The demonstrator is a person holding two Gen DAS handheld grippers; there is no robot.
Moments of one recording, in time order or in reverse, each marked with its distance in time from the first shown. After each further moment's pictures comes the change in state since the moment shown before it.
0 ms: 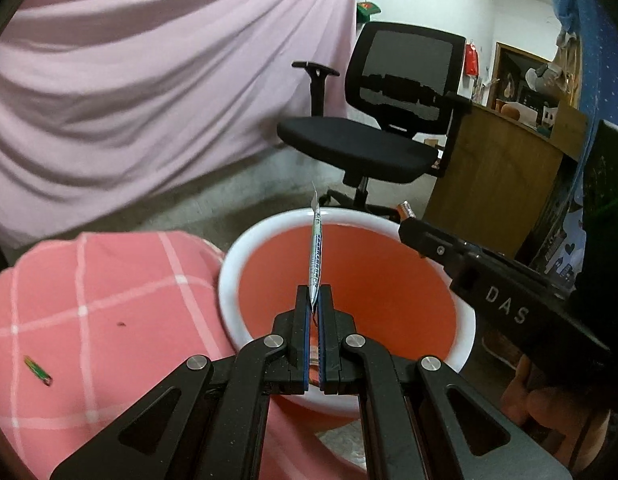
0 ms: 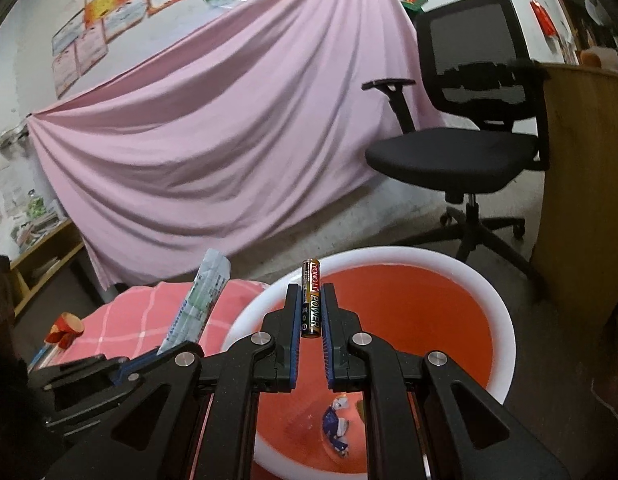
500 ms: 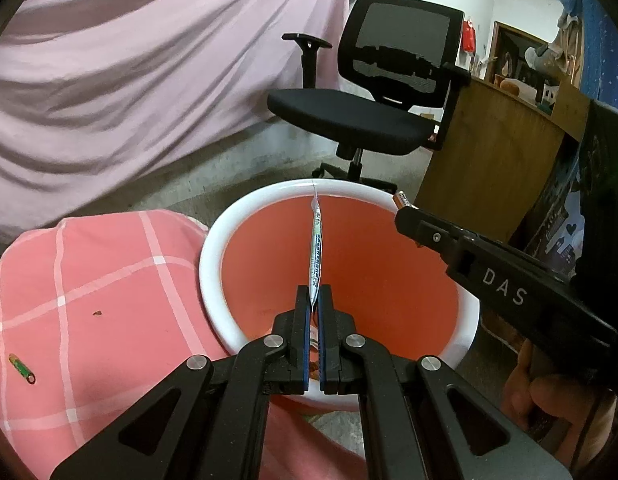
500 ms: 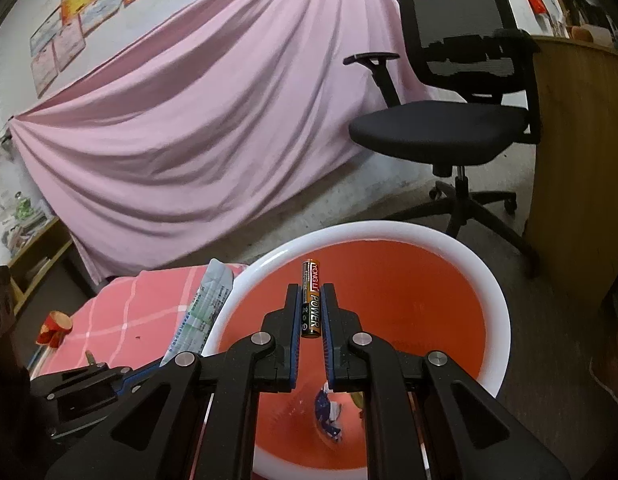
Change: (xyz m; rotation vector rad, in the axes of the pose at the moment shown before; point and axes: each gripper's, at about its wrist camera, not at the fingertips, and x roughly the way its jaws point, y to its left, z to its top) left arm 0.018 -0.005 -0.002 0.020 0.096 -0.018; right arm 0.013 -0.016 -0.003 0.049 0.086 -0.036
